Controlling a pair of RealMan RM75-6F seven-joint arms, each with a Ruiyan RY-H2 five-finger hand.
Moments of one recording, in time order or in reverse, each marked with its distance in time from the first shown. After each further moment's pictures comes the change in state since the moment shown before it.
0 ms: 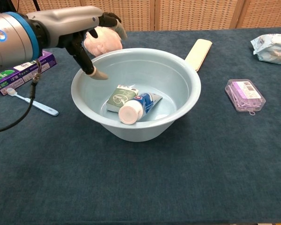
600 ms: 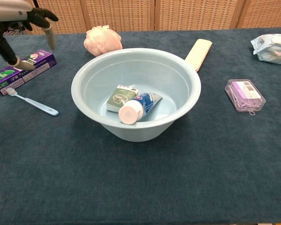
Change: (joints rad) left arm 0.084 0.354 0.120 -0.082 0.007 -0.086 -0.038; right arm -0.003 -0.011 -0.009 -0.009 -0.020 0.009 -0.040
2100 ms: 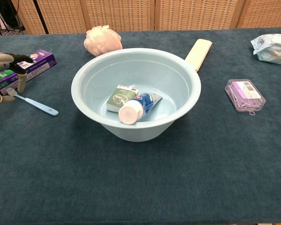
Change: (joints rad) left arm 0.105 -0.179 0.077 0.377 0.058 -0.079 -0.083; right arm 0.000 -0.014 -0.002 0.005 -0.006 0.001 -0.019
